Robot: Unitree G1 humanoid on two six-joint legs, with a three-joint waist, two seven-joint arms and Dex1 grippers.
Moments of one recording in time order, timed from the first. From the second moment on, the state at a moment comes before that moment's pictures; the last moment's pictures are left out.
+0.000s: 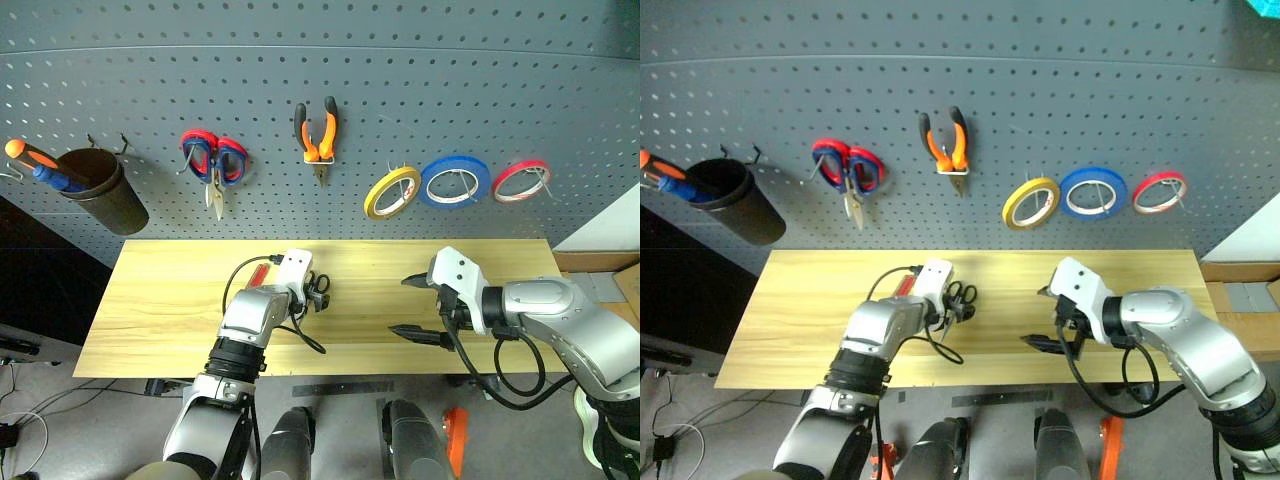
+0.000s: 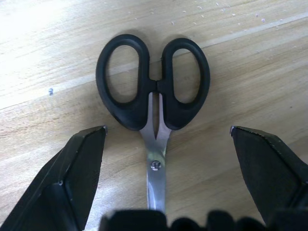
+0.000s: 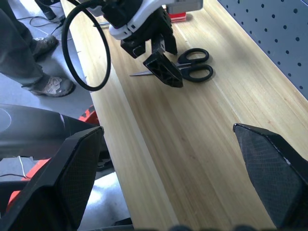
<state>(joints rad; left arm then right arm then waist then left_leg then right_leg) -0.58 0.16 -0.09 0.26 -0.11 1.07 -0.25 -0.35 -0.80 0.20 -0.55 0.42 0.86 0.83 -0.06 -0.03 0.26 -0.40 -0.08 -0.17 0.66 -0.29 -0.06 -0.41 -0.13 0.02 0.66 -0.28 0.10</state>
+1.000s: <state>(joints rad) -0.53 0.21 -0.09 0.29 -0.11 0.93 -0.32 -0.36 -0.78 0.19 -0.55 0.42 0.86 0.80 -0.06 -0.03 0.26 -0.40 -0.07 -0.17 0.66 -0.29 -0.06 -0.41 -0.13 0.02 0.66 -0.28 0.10</state>
